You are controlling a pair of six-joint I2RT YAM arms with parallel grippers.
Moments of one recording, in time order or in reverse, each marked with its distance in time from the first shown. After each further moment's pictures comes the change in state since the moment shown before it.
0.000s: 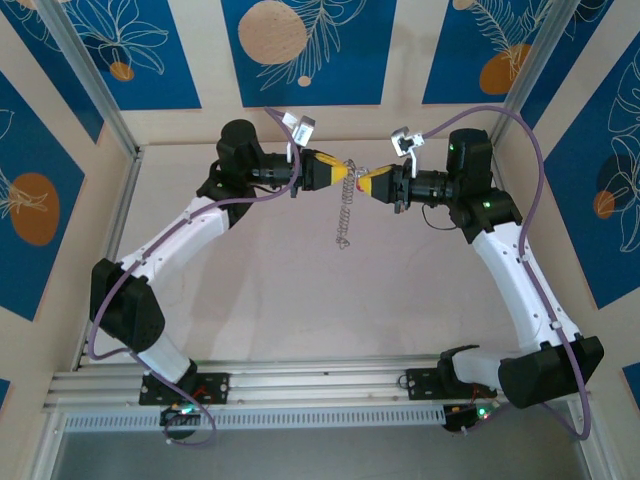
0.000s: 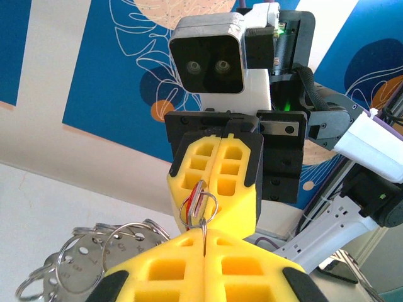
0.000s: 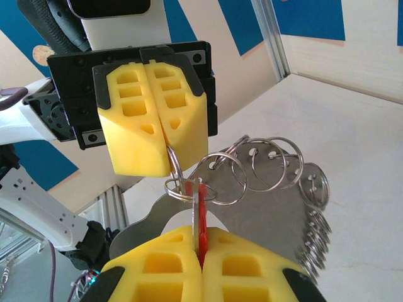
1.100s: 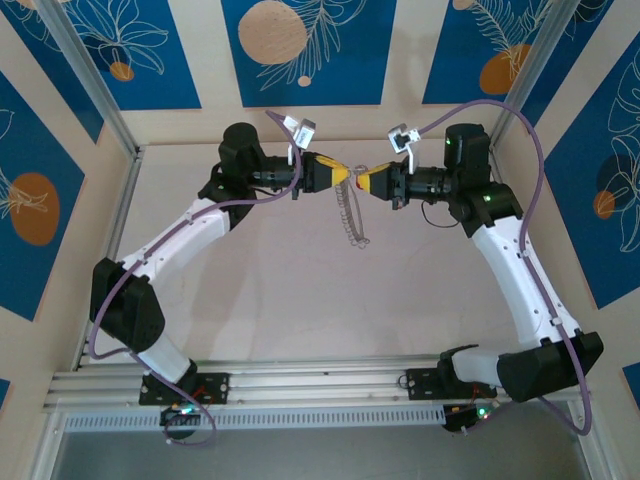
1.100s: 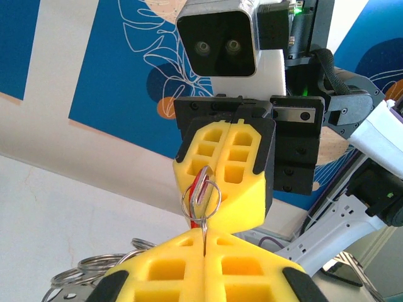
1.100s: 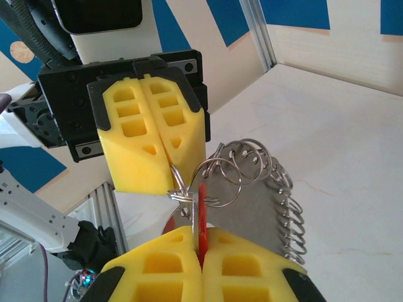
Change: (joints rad) left arm -0.002 0.000 -0.026 0.005 -0.019 0.007; right arm 0.014 0.031 0.076 -0.104 0.061 -0.026
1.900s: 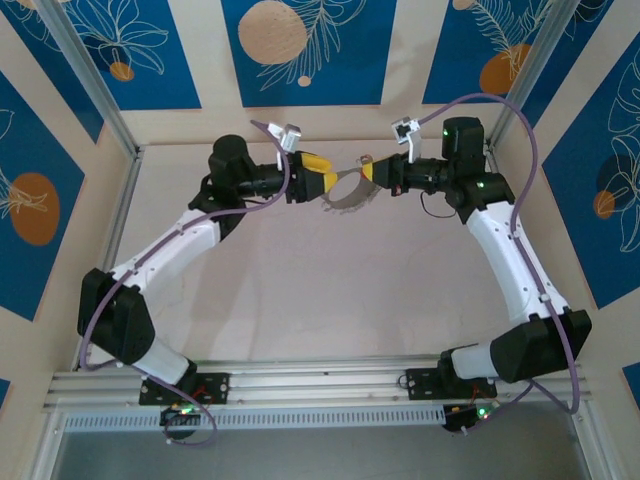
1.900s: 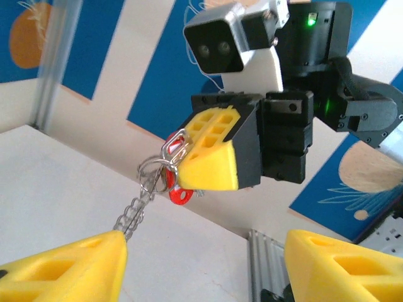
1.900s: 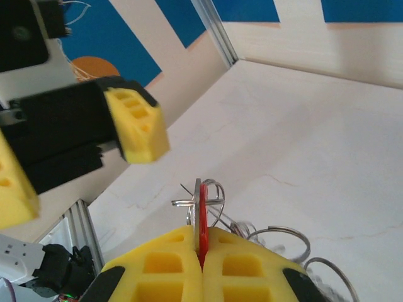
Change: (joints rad) left arm 0.036 -0.098 -0.156 0.022 -0.184 -0.004; right arm -0.039 0.105 0.014 0.035 0.069 0.035
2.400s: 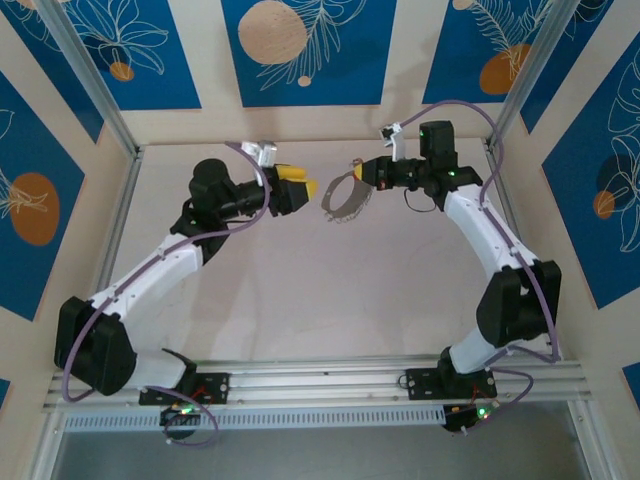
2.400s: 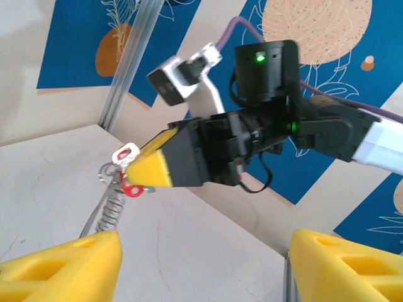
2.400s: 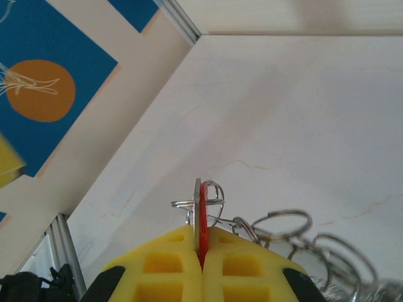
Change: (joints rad) left arm 0.034 -0.176 -0.224 0.028 -0.173 0.002; right arm 0.000 0.226 -0.027 0.146 0.052 0.088
